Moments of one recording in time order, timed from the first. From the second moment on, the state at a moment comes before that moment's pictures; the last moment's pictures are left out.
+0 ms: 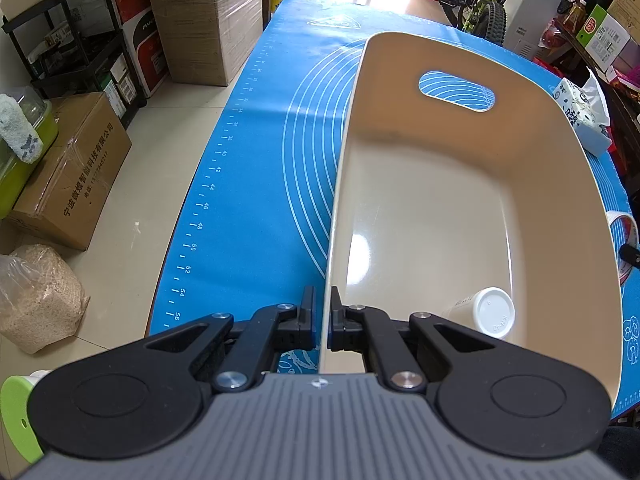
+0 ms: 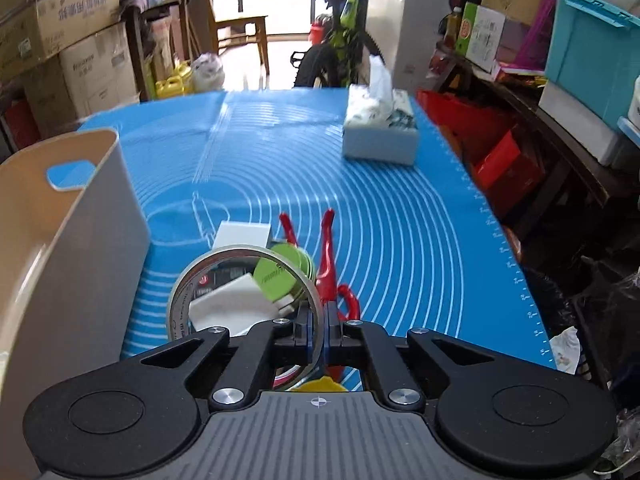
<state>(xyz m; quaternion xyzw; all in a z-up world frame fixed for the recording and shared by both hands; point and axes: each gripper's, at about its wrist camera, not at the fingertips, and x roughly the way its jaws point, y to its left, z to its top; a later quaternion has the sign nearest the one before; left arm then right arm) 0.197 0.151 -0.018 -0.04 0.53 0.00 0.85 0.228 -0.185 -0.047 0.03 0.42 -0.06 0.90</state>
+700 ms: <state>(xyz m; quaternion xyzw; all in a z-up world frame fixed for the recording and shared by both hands) 0.197 0.150 -0.019 -0.04 0.53 0.00 0.85 0.205 -0.156 0.036 0.04 0.34 -0.03 0.94</state>
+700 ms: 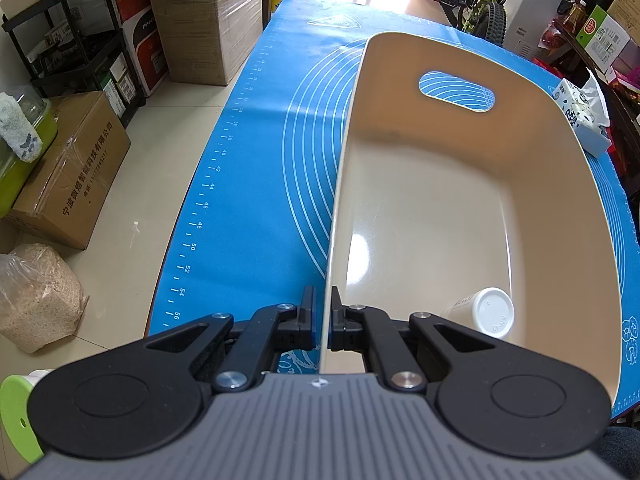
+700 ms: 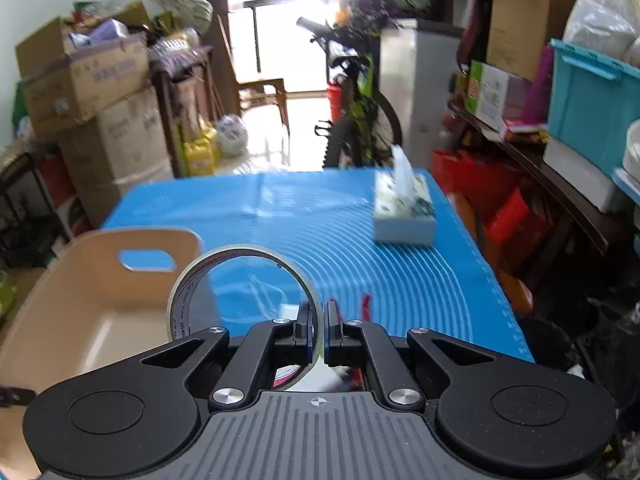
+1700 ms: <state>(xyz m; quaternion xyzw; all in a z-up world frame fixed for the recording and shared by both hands) 0.198 0.149 -0.018 -0.04 0.53 0.00 0.85 0.206 -0.009 -0.015 -0.04 0.43 0.12 0.89</state>
